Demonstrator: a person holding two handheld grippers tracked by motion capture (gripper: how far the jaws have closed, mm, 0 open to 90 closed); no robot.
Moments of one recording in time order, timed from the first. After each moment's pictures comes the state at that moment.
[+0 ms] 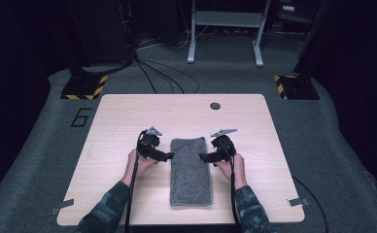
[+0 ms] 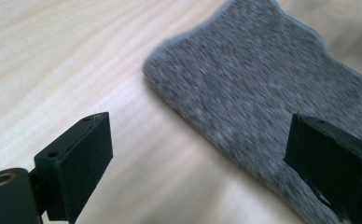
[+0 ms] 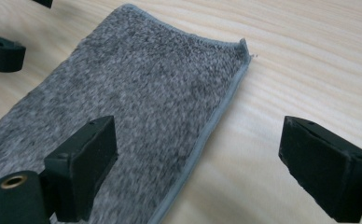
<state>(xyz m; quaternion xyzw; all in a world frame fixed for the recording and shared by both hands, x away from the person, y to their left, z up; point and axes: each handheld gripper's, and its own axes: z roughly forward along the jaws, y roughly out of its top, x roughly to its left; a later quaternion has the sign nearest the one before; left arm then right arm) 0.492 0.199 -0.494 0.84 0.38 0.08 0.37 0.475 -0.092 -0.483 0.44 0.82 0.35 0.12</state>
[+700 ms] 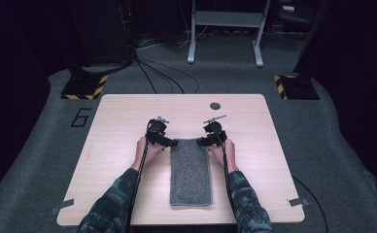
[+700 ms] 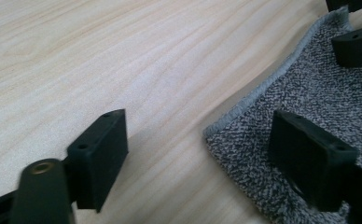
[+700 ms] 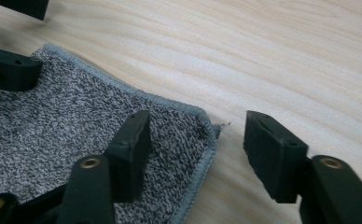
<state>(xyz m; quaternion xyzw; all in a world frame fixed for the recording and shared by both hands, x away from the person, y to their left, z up) 0.552 0.178 -0.506 0.84 0.42 0.09 0.34 0.546 -0.072 -0.502 0.47 0.82 0.32 0.11</state>
